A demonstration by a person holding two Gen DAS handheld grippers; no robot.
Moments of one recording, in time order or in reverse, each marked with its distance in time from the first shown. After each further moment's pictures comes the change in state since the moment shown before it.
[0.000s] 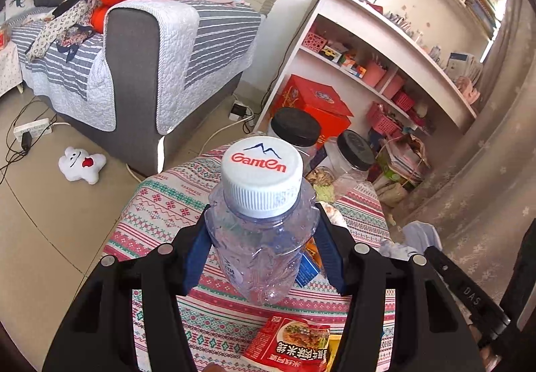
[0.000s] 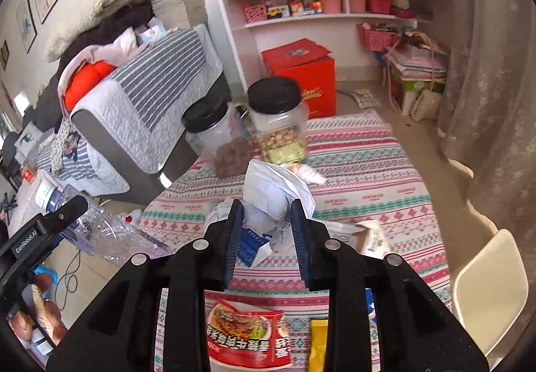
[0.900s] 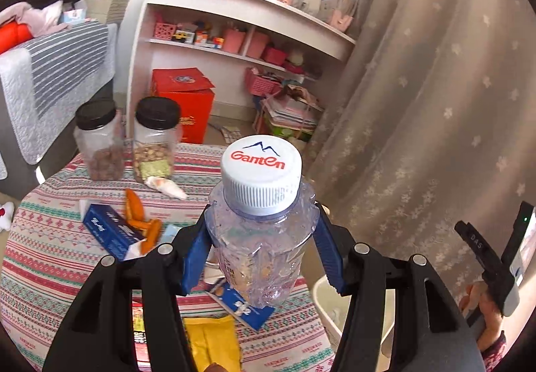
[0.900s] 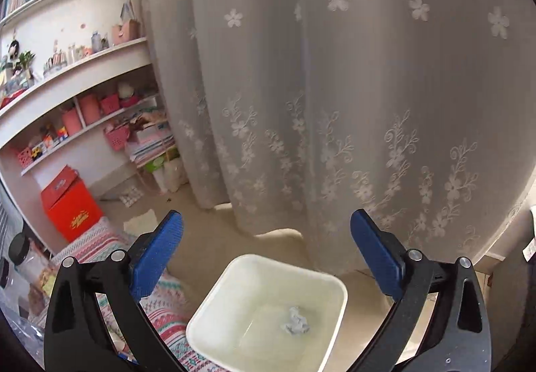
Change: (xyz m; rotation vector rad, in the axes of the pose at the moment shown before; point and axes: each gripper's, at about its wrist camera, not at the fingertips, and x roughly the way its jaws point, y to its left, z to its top) left arm 0.001 -0.236 -0.098 0.345 0.044 -0.342; right arm -0.159 -0.286 -0.061 0.482 -0.347 -0.781
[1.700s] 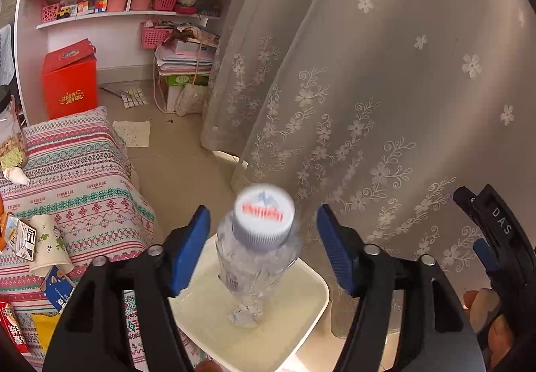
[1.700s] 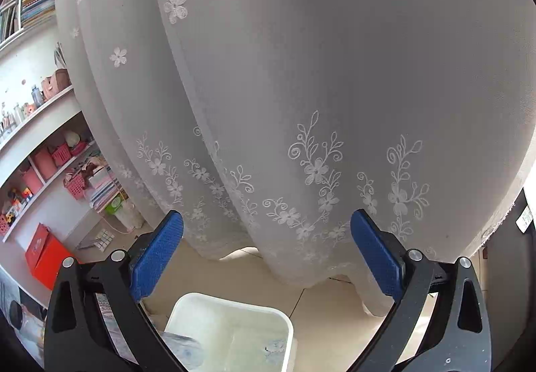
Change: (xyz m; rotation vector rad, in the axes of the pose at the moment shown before) left arm 0.129 -0.214 -0.047 0.143 0.216 -0.211; right arm 0.039 -0.112 0.033 0.209 0.014 -0.117
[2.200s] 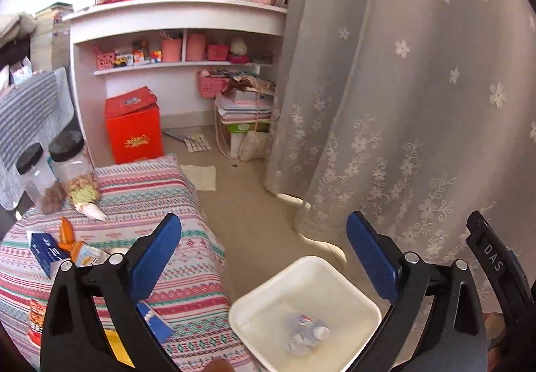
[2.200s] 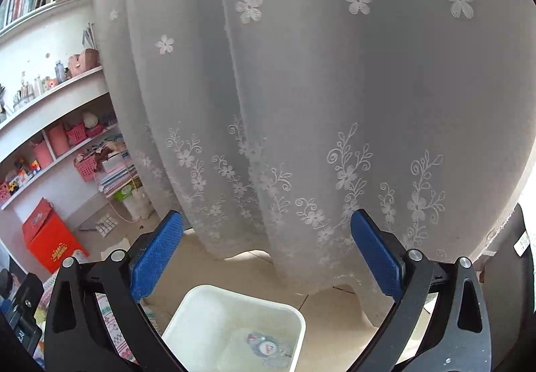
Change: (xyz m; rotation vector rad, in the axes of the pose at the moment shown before) left arm -0.064 0.013 0.014 0.060 -0.203 0.311; right arm -0.026 0.048 -0.020 -0.133 -0.059 0.048
